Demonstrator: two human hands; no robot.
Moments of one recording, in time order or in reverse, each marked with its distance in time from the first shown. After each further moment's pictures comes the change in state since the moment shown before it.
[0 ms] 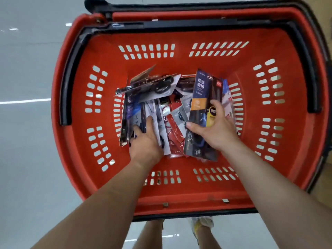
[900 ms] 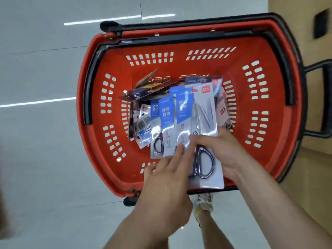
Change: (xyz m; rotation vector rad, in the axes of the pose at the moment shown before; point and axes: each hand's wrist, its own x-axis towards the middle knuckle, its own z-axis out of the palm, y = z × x) left_hand -0.171 0.000 -0.070 -0.028 -0.072 0.604; right_hand -0.098 -0.021 -0.025 0.877 -0.307 0.080
